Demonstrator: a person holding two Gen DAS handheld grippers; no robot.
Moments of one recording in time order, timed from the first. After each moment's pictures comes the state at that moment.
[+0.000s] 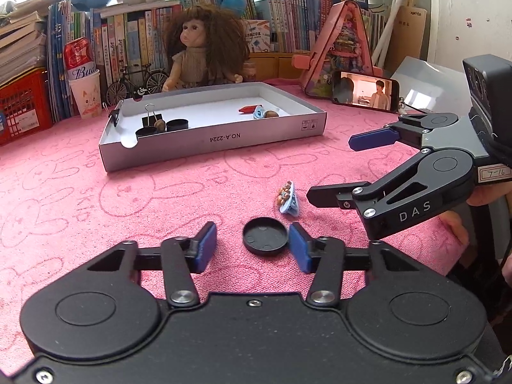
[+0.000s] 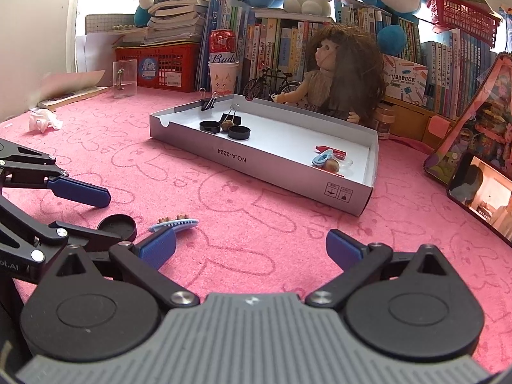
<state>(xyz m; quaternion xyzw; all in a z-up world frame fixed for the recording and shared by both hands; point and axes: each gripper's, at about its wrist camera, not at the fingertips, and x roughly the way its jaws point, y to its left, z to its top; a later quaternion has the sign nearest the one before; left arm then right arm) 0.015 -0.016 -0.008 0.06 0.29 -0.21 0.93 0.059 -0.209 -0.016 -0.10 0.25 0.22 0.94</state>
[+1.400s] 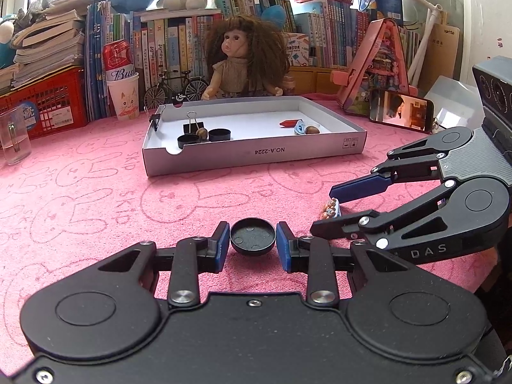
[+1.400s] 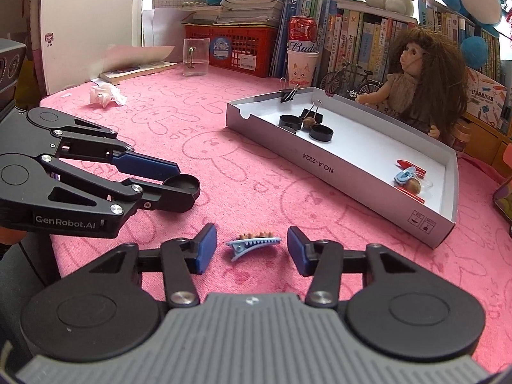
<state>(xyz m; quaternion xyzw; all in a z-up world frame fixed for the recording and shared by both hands) 0.023 0.002 -0.003 0.04 0.27 -0.15 0.95 0.066 -0.169 -0.008 -0.14 0.28 0.33 0.89</state>
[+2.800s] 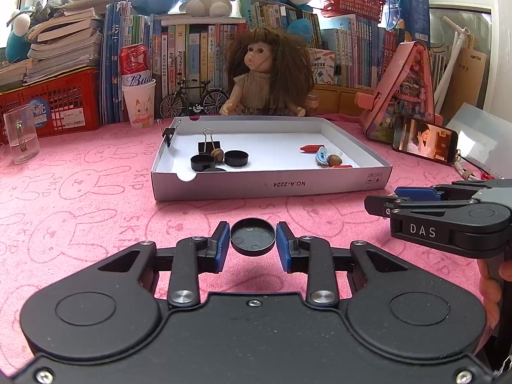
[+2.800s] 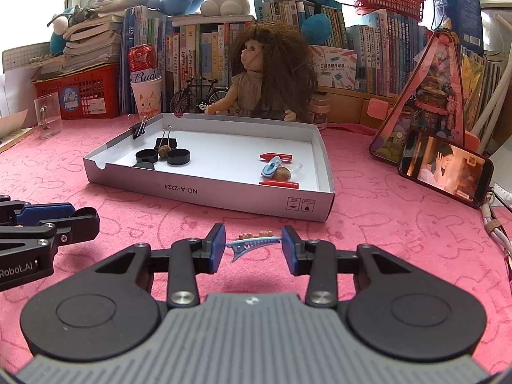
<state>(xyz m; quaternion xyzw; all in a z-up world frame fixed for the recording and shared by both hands) 0.059 -0.002 0.009 0.00 0.26 -0.11 0.96 0.080 -0.188 -0.002 -0.03 0.26 0.06 0.96</state>
